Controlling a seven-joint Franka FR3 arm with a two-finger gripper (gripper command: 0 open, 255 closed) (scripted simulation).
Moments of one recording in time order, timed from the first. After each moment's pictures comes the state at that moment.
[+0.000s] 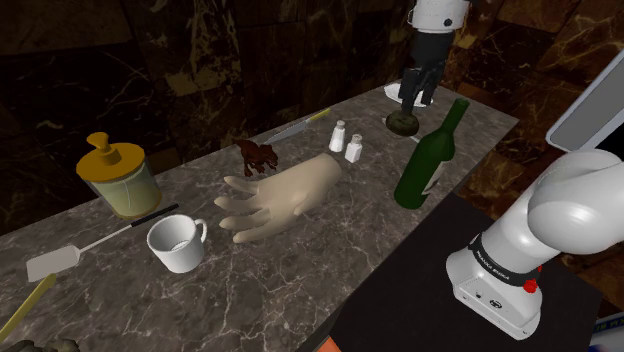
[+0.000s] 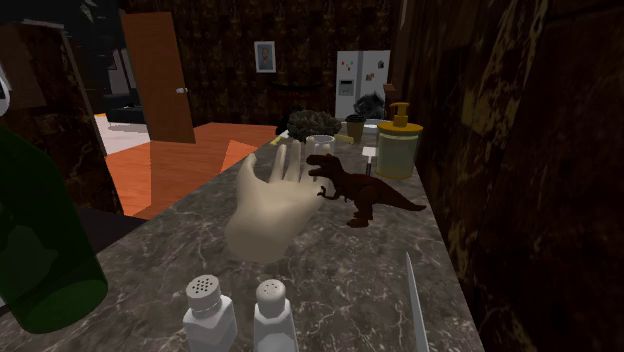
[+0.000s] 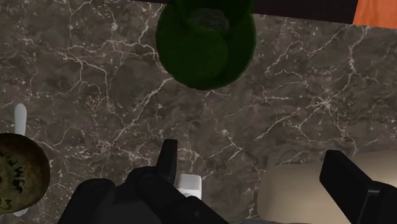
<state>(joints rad) 0.05 -0.59 0.01 -2.43 0.00 1.67 -0.02</state>
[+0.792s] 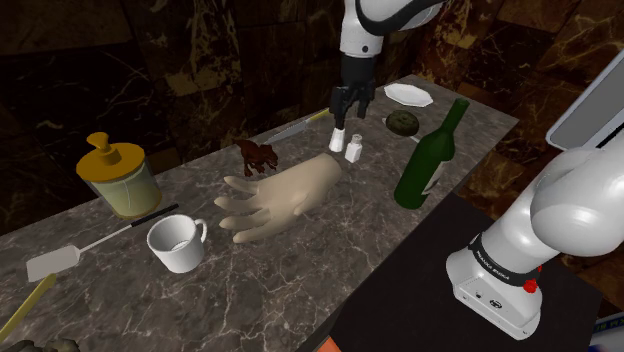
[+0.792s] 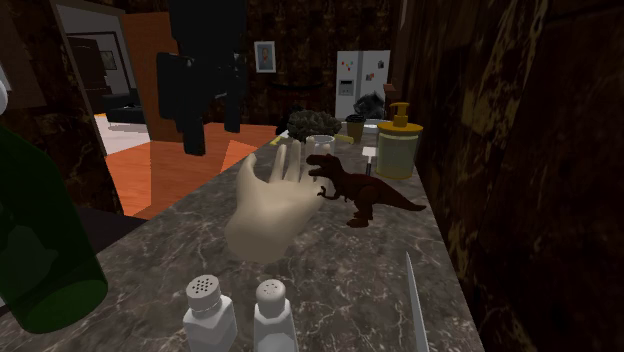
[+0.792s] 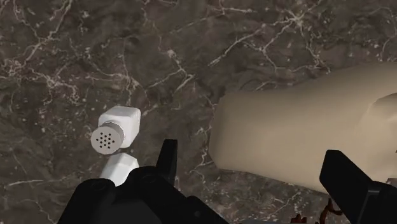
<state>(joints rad) 0.11 -0.20 0.10 -2.26 0.09 1.93 0.05</state>
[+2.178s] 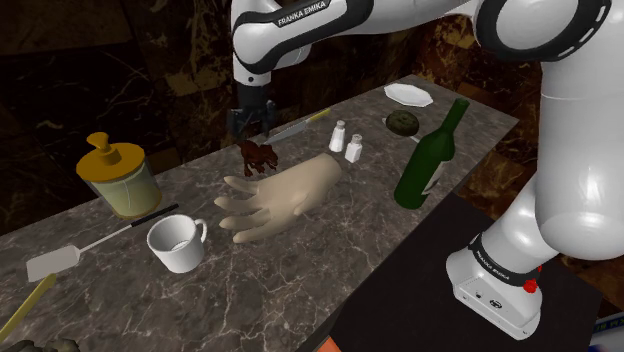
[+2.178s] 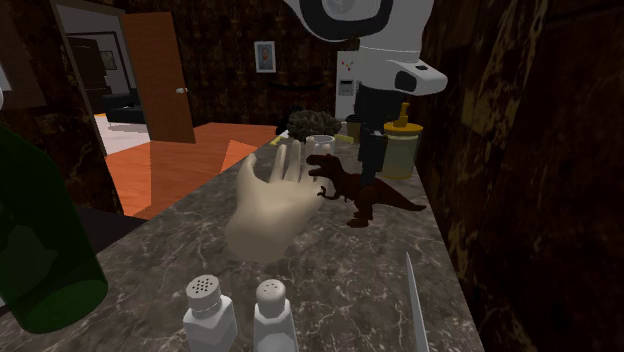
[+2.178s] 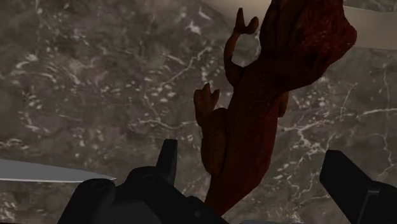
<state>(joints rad) 0.25 0.54 0.18 -1.55 0.07 2.04 0.19</state>
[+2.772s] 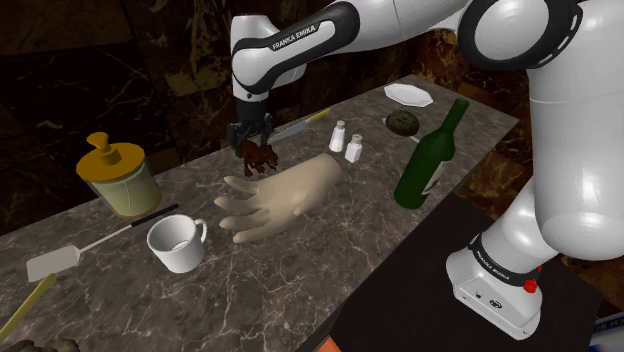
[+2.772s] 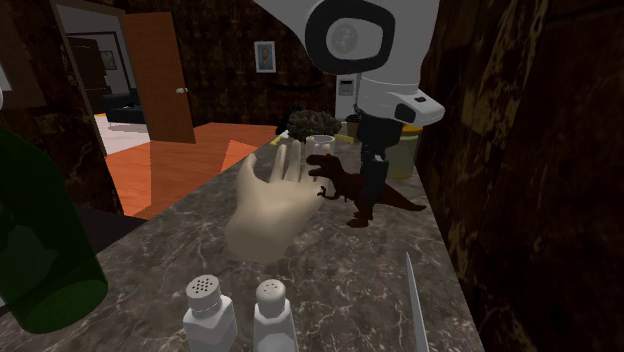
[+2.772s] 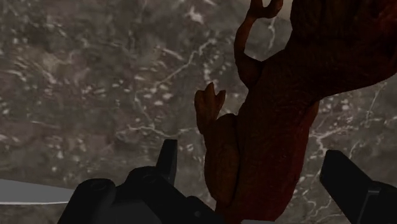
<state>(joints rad) 0.26 0.61 0.18 -1.55 0.07 2.11 0.19</state>
